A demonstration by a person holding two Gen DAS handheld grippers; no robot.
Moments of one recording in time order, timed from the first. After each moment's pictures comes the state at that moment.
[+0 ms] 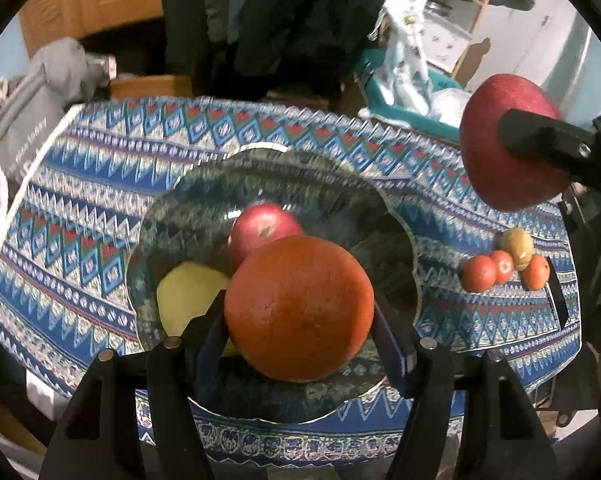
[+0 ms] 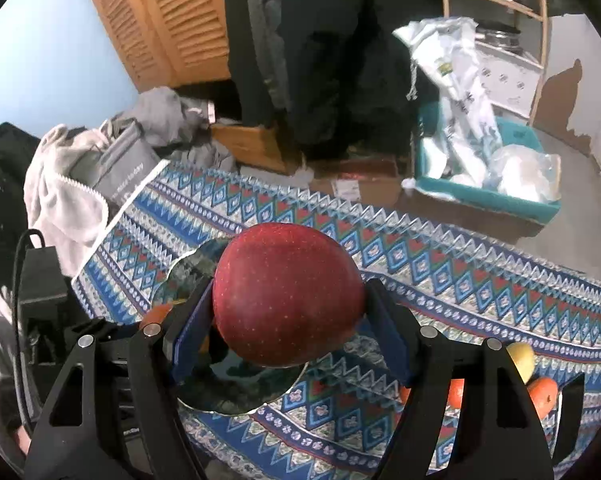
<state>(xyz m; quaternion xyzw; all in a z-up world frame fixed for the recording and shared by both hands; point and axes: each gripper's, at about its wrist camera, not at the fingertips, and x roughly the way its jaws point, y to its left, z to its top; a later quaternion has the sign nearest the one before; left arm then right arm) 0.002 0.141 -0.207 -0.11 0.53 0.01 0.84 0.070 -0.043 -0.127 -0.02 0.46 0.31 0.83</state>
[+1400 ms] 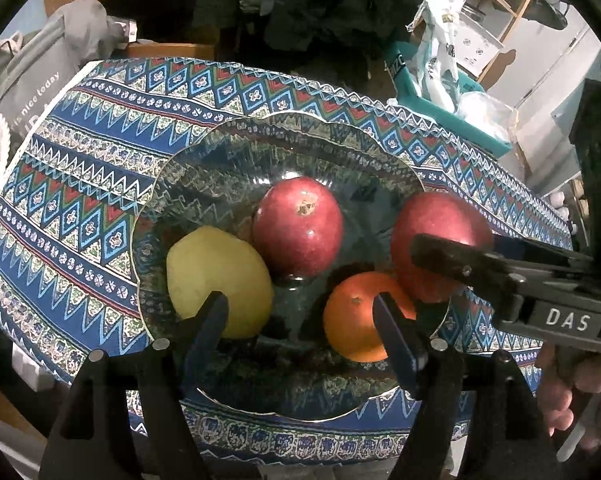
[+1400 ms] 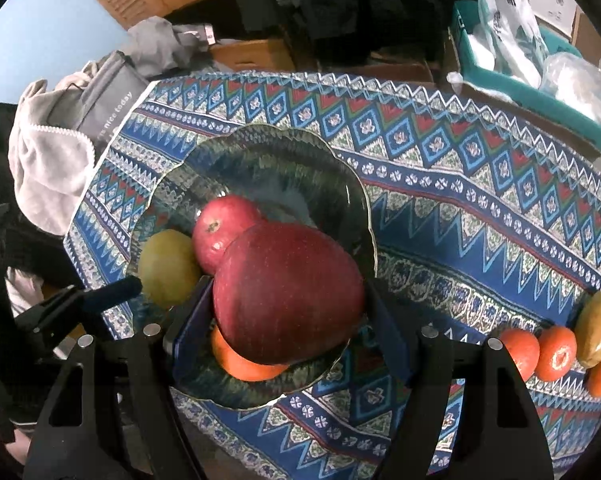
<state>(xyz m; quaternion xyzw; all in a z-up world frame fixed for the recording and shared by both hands) -0.001 0.163 -0.228 -0.15 0.55 0.03 0.82 0.078 -0.008 -0.229 -0.01 0.58 0.32 0.75</state>
